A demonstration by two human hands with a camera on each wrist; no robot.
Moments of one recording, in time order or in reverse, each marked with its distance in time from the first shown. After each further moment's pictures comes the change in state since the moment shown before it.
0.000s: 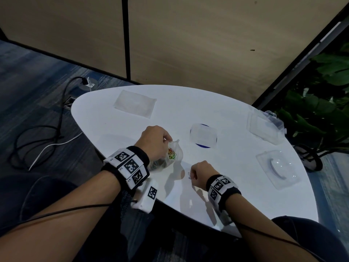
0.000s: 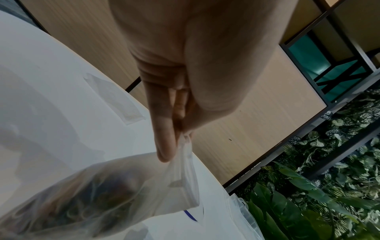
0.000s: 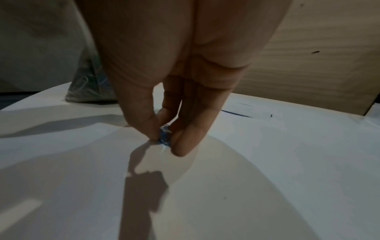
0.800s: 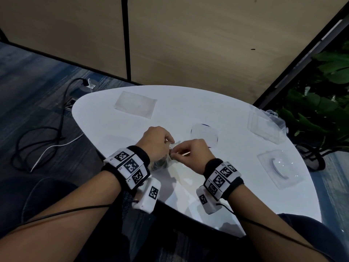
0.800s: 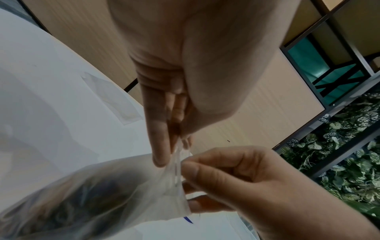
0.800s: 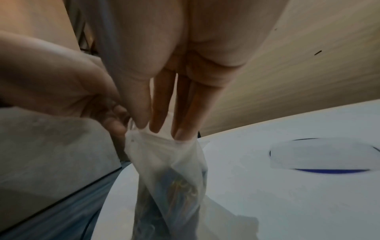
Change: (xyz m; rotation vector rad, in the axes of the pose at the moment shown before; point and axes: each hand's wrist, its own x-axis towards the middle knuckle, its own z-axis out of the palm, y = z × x) left_hand 0.002 -0.001 -0.001 0.044 -0.045 0.062; right_hand -0.018 -0.056 -0.067 0.579 0.300 -0.301
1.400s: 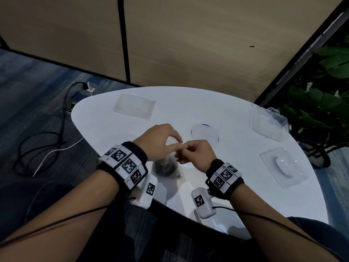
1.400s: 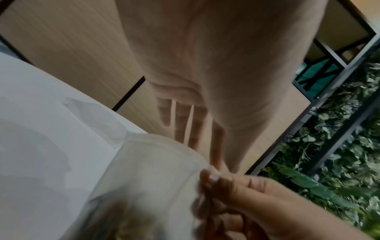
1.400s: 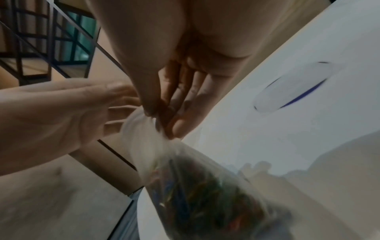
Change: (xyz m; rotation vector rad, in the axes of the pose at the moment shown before) left_hand 0.014 -0.007 -0.006 0.153 -0.080 0.350; right_hand 0.003 0.016 0.003 0.558 0.068 0.212
